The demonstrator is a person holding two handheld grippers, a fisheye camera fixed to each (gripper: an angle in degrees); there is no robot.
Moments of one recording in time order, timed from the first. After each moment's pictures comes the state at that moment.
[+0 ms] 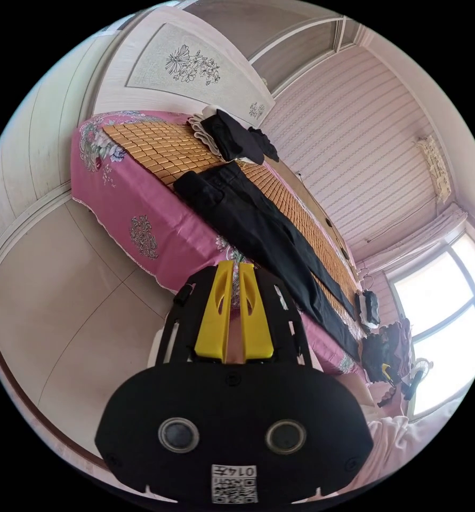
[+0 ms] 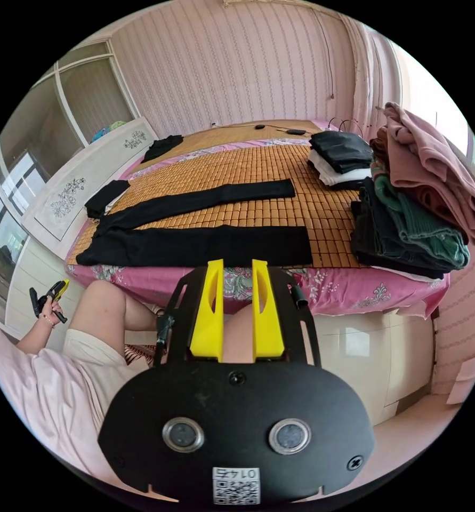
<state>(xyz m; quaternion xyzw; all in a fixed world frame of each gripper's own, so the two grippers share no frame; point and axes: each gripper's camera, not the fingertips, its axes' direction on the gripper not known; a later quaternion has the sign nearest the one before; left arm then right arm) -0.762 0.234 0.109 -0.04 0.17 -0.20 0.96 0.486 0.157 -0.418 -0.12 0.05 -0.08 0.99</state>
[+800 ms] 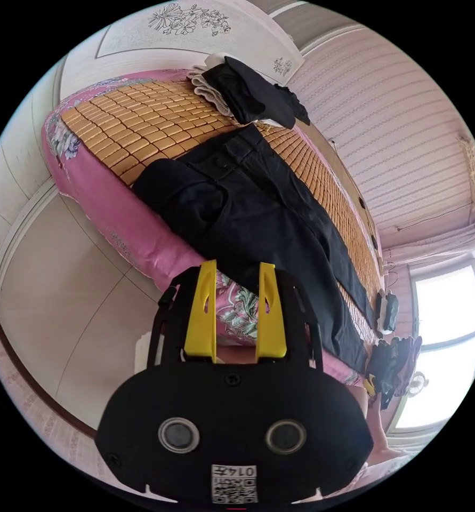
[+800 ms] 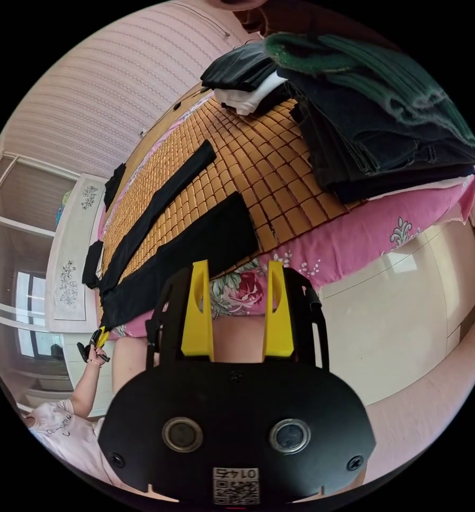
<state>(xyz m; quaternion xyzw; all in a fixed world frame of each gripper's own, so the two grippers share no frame) -0.809 0.123 0.246 -0.17 0.13 -0.22 0.95 0.688 0.098 -0.337 -0.19 0.01 0.17 0.97</state>
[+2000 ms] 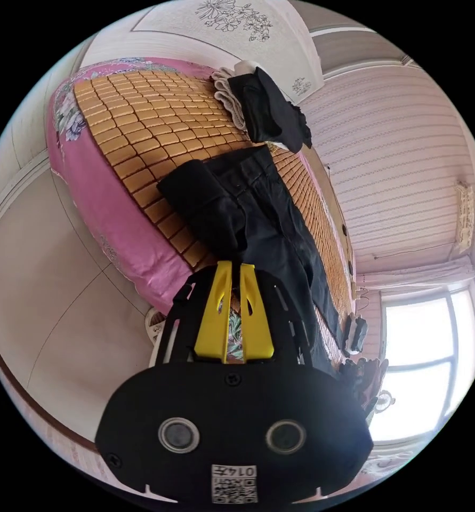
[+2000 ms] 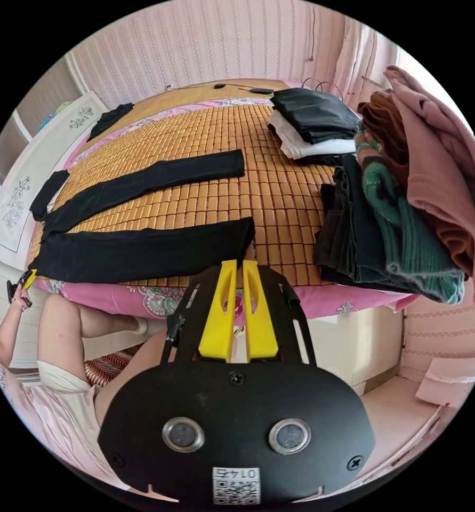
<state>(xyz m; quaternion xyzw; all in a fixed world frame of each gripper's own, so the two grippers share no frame) -0.827 0.089 0.275 -0.14 0.19 -0.26 0.94 0.549 0.015 -0.277 -0.22 0.17 -0.08 0.96</state>
